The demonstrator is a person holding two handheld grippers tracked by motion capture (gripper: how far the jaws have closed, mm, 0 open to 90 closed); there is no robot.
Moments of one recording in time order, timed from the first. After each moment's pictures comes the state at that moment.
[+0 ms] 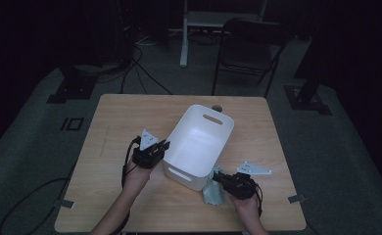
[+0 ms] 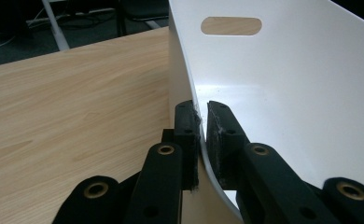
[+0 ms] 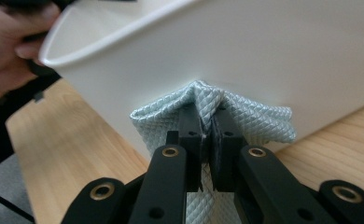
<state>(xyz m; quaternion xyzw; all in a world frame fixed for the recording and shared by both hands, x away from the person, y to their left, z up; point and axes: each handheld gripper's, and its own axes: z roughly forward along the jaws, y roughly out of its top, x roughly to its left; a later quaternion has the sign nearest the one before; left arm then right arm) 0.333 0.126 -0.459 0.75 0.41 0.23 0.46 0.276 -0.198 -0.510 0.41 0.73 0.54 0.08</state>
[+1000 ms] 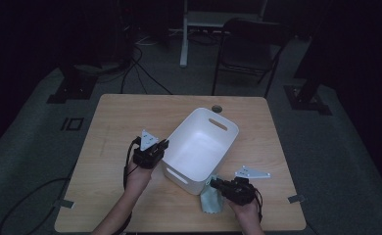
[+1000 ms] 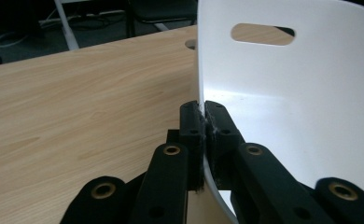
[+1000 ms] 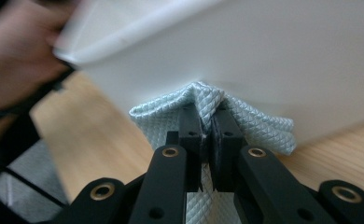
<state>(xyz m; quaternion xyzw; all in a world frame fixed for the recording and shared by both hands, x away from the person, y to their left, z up) 0.333 0.124 -0.461 0.74 0.42 0.25 0.46 0.259 -0.193 -0.504 0.41 0.74 0.53 0.04</state>
